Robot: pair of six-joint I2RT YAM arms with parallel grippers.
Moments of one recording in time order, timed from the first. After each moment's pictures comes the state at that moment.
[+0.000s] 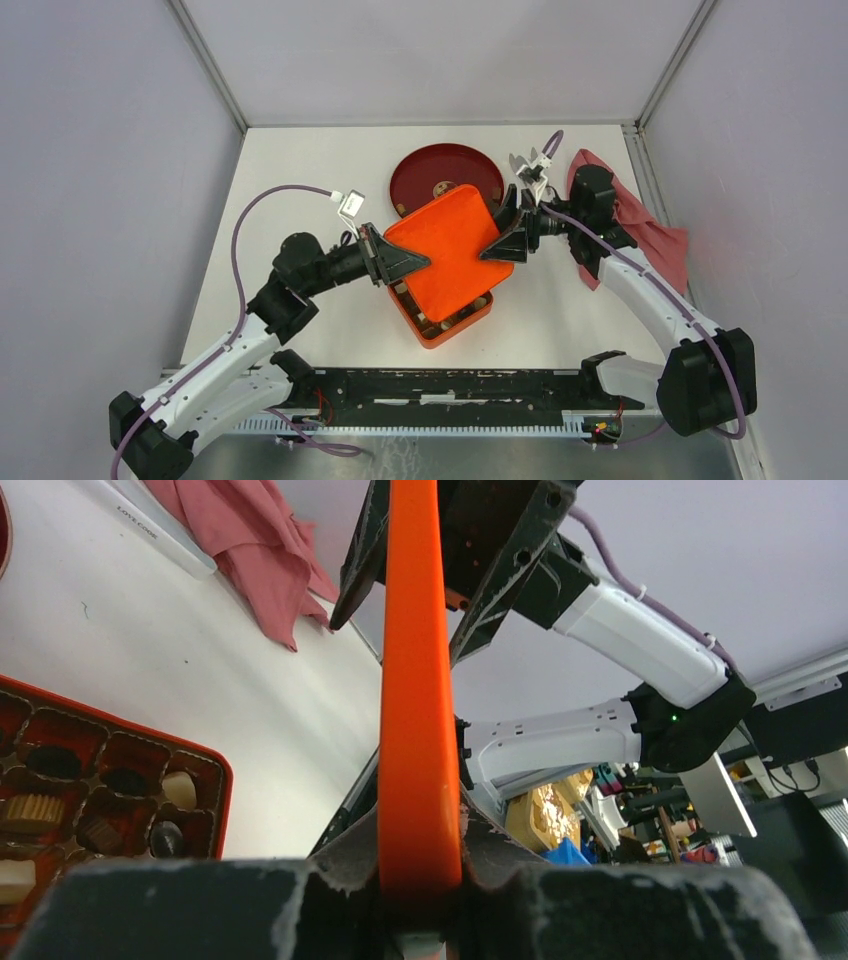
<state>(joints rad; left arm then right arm) -0.67 0.77 0.62 0.19 0.49 -0.91 0.28 1.19 0.82 0.24 -1.36 0.36</state>
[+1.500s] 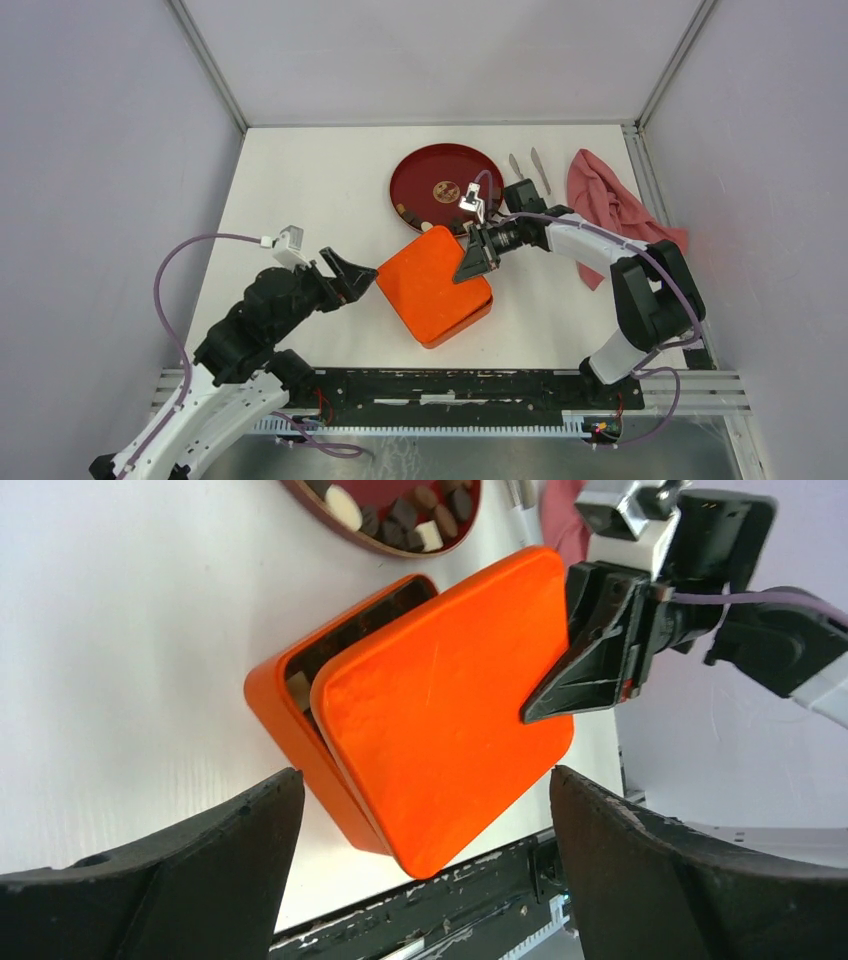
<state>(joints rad) -0.67 0.41 0.69 -0.64 -0.13 -0.86 0.44 1.61 0.97 -0.35 -1.19 0.09</state>
